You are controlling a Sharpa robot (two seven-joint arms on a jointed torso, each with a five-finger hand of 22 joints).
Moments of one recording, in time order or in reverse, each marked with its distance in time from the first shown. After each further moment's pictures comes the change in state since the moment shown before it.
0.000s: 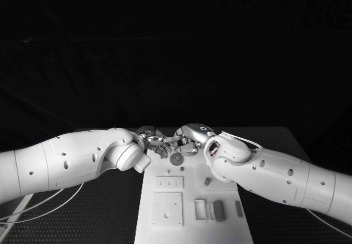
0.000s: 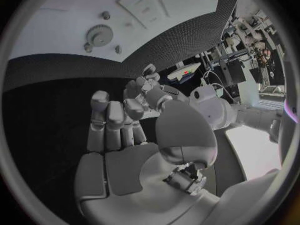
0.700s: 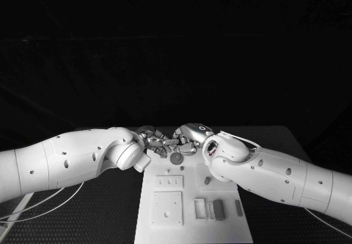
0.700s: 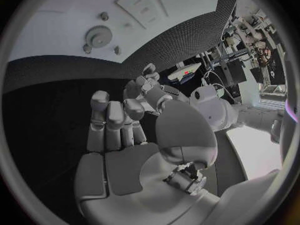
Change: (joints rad) left arm 0.000 0.003 0.000 -0.002 -0.004 -0.001 -0.023; left_hand 0.141 0.015 0.018 -0.001 0.000 0.000 0.000 -0.003 0.000 0.005 -0.002 -0.008 0.010 0.003 -0.003 0.000 0.005 0.000 0.000 0.000 -0.004 0.012; right arm -0.001 0.009 -0.001 -0.002 0.000 0.005 -0.015; right_hand 0.004 -0.007 0.000 0.000 0.000 0.001 0.002 -0.002 0.001 0.000 0.000 0.000 -0.001 0.000 0.000 0.000 0.000 0.000 0.001 0.002 0.000 0.001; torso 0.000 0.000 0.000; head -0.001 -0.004
